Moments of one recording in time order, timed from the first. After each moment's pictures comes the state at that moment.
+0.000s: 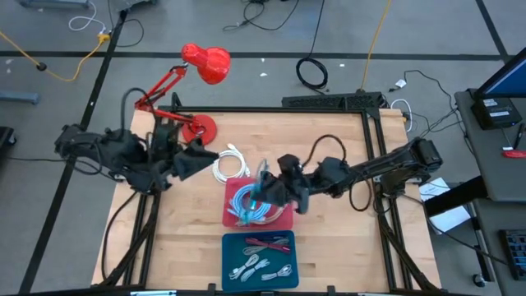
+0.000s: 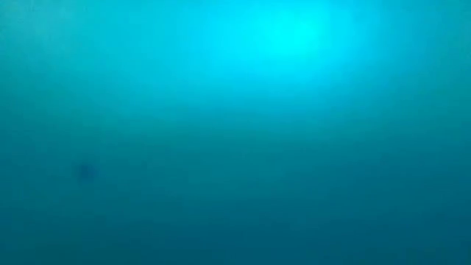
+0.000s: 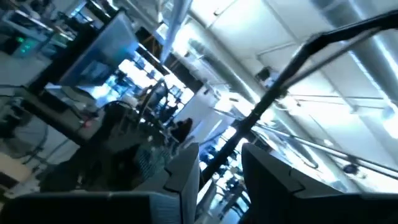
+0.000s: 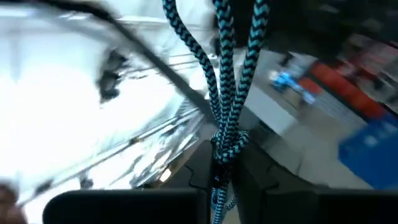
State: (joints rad) left arm -0.35 1.02 1.11 0.31 -0.26 -0.64; right arm 0.24 1.64 1.21 0.93 -0.09 0.97
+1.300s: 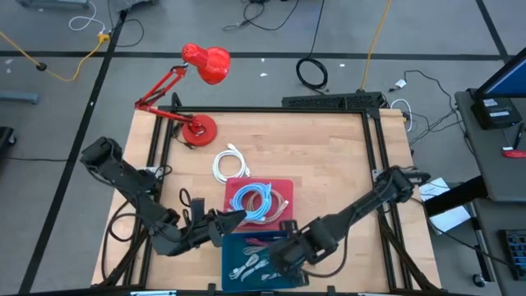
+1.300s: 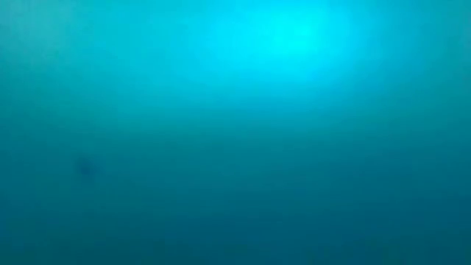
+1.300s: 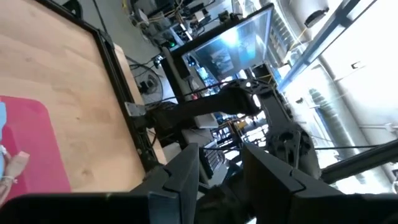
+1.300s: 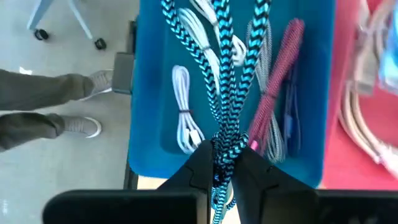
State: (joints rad) left arm -0.77 1.54 1.10 0.50 -1.18 -1.09; right arm 0.57 2.01 1.92 -1.05 0.00 0.46
